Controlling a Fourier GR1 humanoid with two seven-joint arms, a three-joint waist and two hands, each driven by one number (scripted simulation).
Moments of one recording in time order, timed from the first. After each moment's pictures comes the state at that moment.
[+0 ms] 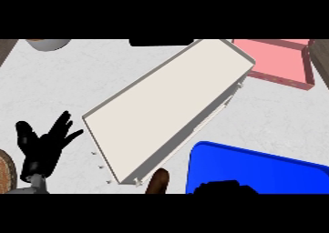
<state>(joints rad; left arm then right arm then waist) 0.00 0.21 0.08 -1.41 0.15 0.01 0.29 -0.07 -0.17 0.66 -2.36 0.63 0.44 0.53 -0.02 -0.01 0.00</state>
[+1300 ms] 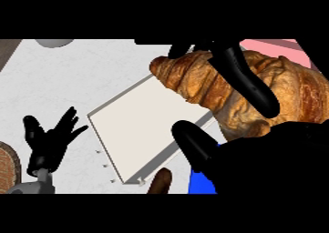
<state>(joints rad) -0.03 0.19 0.07 -1.40 0.14 0.01 0.30 -1.08 -0.11 0.02 -1.97 0.13 0.57 0.92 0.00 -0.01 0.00</state>
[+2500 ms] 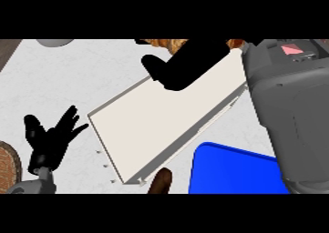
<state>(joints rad) -0.05 0.18 0.08 -1.39 0.12 -0.01 0.29 -1.16 -0.11 0.06 -1.53 0.36 0.47 0.53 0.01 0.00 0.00</state>
